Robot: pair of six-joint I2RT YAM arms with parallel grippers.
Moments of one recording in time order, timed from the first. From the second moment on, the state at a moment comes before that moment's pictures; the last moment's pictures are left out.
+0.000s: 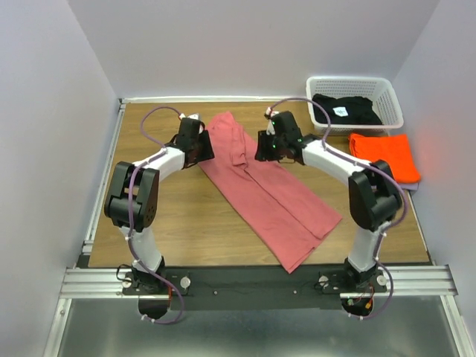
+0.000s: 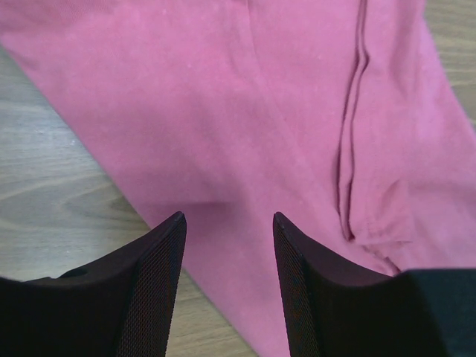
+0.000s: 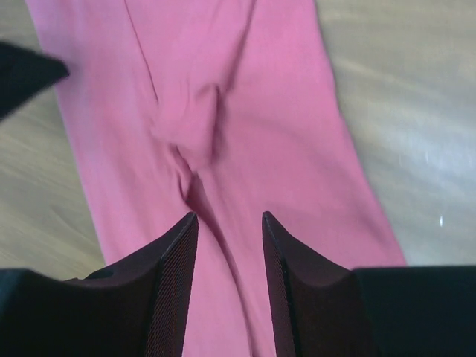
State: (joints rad) left arm -0.27 1.82 1.16 -0.10 0.02 -0.45; right arm 0.53 1.91 1.42 -0.28 -0.11 0.32
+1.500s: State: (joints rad) left arm -0.43 2.09 1.70 -0.32 0.00 -0.36; right arm 0.75 1.68 1.20 -0.53 -0.28 0.44
